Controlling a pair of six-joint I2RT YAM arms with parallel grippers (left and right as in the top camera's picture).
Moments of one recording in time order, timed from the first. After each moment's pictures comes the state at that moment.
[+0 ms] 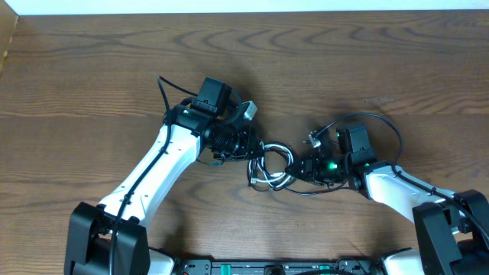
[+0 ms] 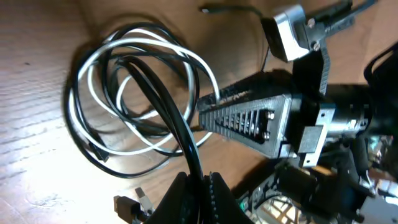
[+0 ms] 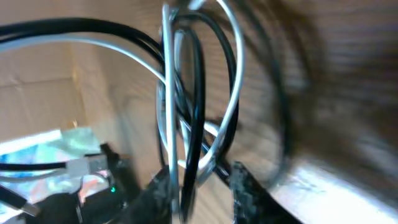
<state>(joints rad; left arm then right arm) -0.39 1.57 1.12 -0.82 0.67 -0.36 0.30 1.57 0.54 -0.02 -0.80 0.60</state>
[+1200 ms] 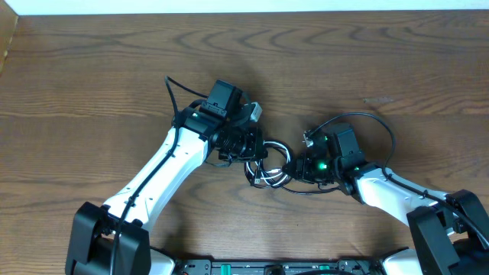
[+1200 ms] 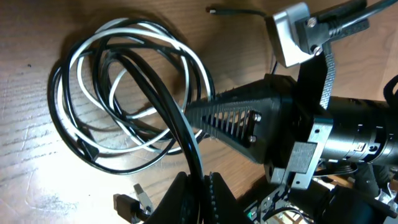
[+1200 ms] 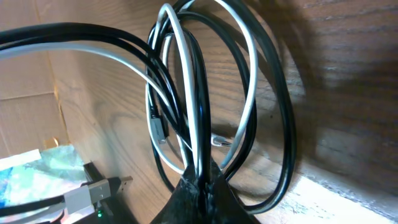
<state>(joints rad) -0.45 1.57 1.12 -0.80 0.59 -0.42 0.40 1.57 0.54 0.07 -0.66 0.72</state>
